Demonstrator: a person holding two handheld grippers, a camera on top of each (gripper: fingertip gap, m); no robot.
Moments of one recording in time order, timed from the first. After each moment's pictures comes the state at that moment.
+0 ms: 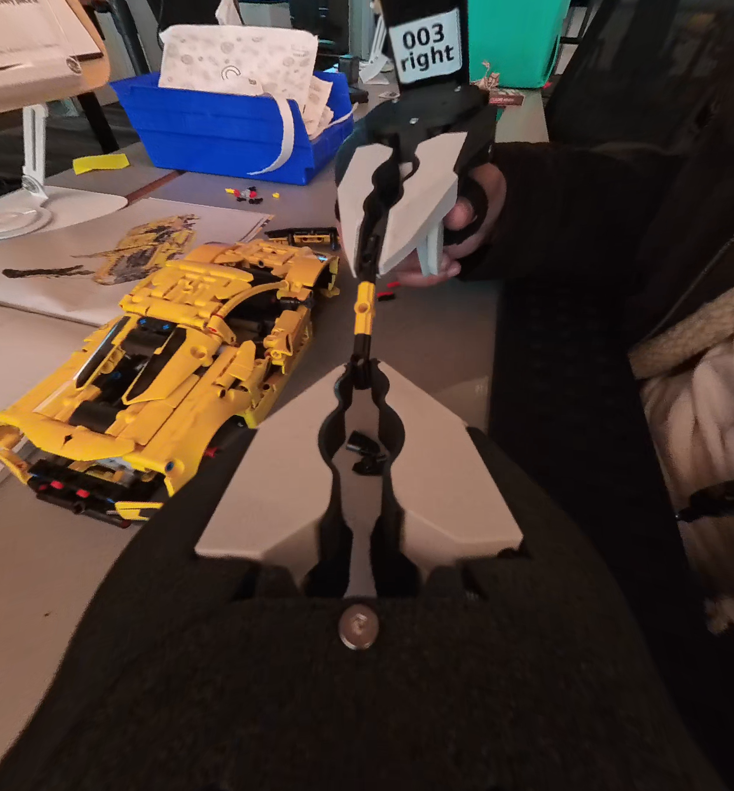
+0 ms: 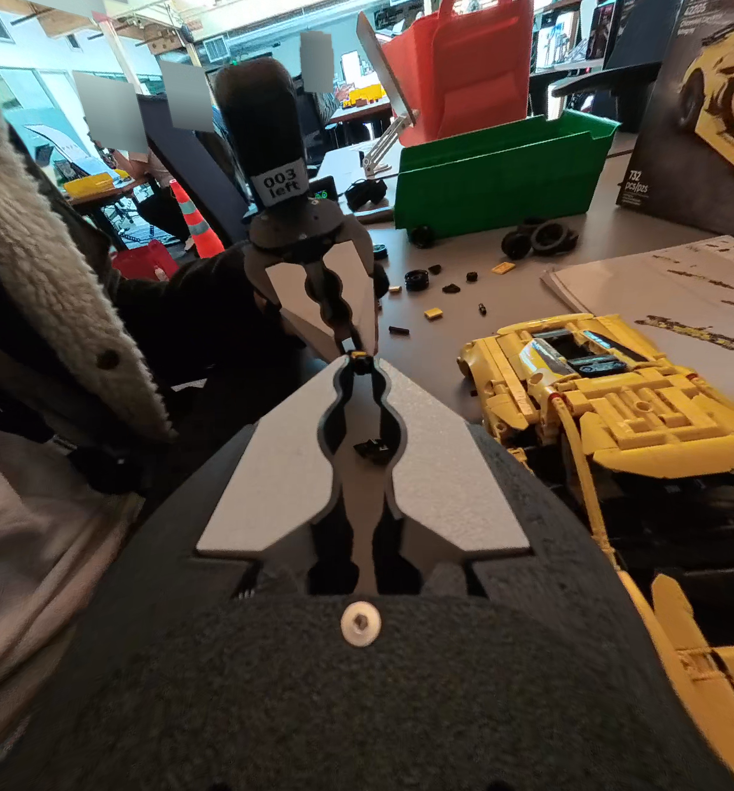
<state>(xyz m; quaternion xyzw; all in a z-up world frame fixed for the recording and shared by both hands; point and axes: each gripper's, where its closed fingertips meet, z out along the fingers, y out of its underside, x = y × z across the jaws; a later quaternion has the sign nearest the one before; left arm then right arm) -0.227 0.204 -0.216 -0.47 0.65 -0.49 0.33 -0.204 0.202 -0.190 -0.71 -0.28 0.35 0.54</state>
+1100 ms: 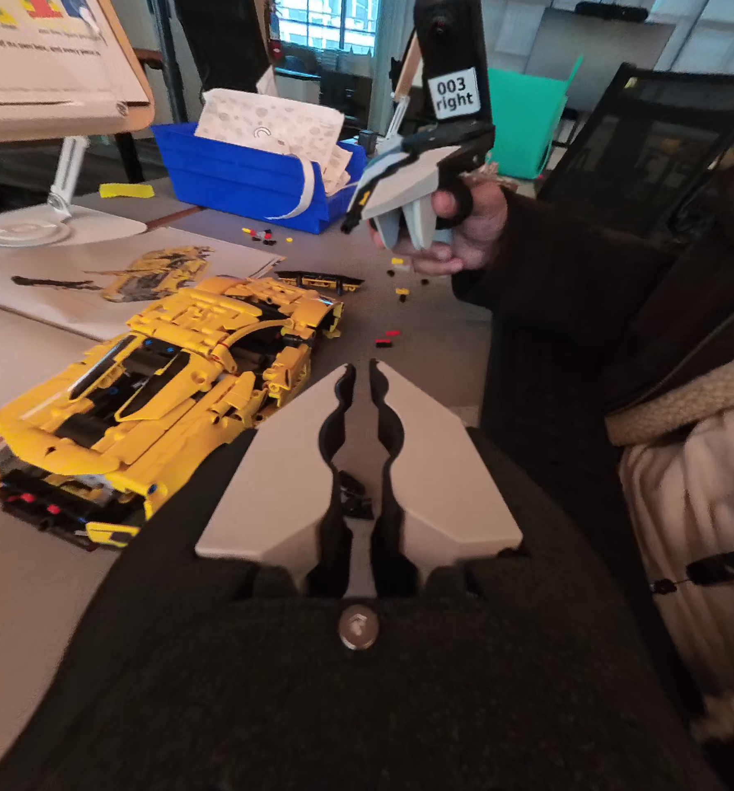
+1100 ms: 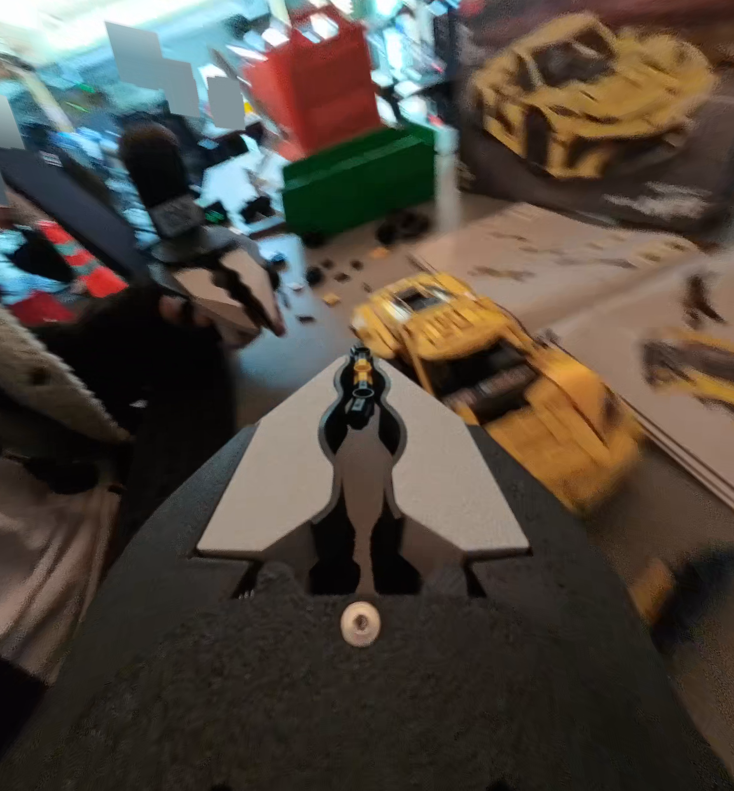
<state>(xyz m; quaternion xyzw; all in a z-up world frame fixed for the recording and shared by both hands) -0.216 0.203 -0.199 -0.49 0.59 -0.54 0.33 -0.100 0.183 -0.176 -0.77 -0.16 0.28 0.55</state>
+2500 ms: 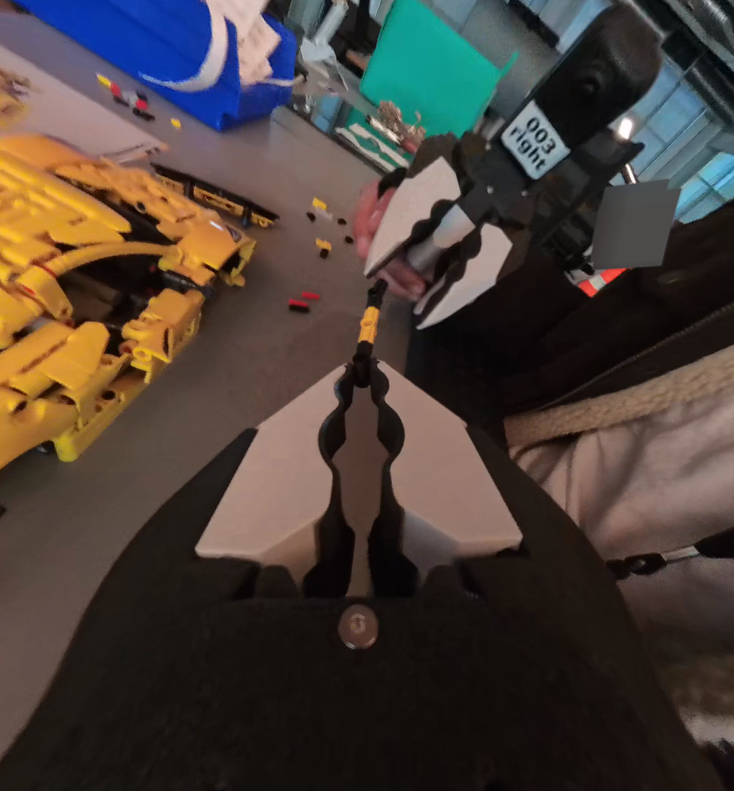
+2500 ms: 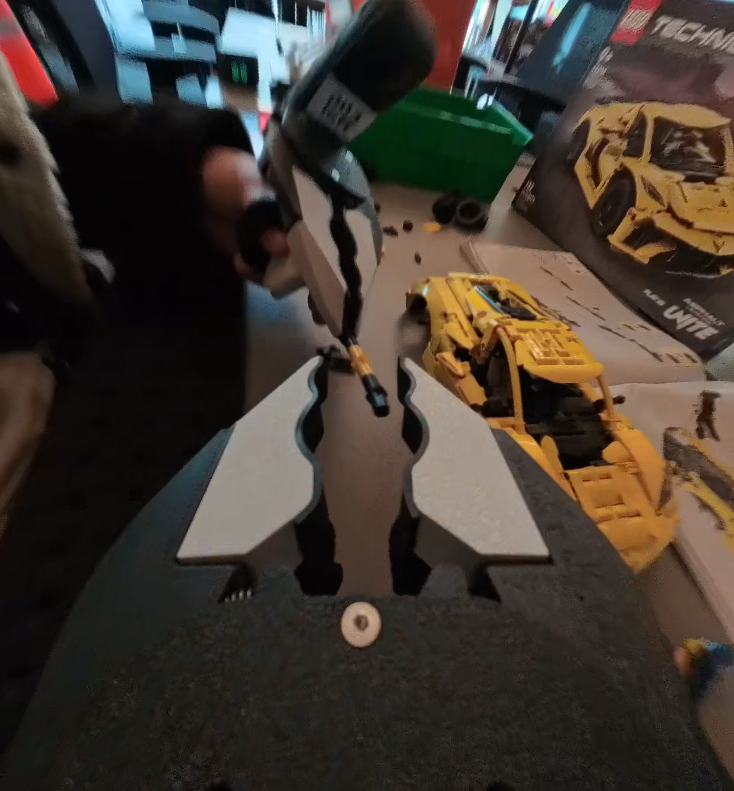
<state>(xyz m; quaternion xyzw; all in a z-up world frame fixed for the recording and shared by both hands) -0.196 0.158 -0.224 -0.54 0.58 -0.60 0.14 -0.173 0.146 -0.209 -0.73 -0.35 0.13 0.57</state>
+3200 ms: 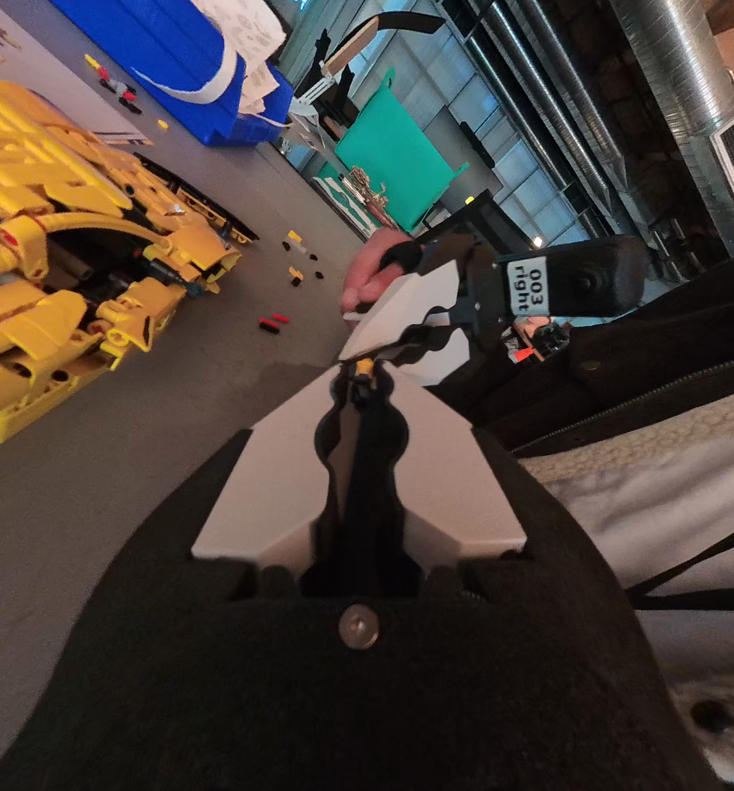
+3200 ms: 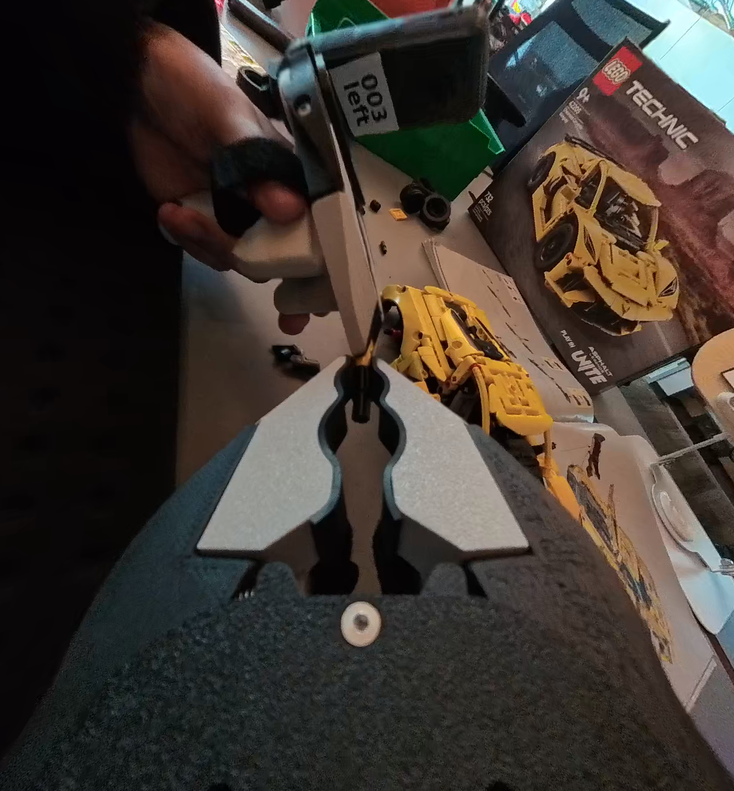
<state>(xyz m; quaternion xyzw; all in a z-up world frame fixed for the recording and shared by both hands) -0.191 0.162 -0.209 -0.56 0.48 -0.68 0.07 -0.197 0.174 -0.218 -0.71 -0.41 -0.03 0.57</state>
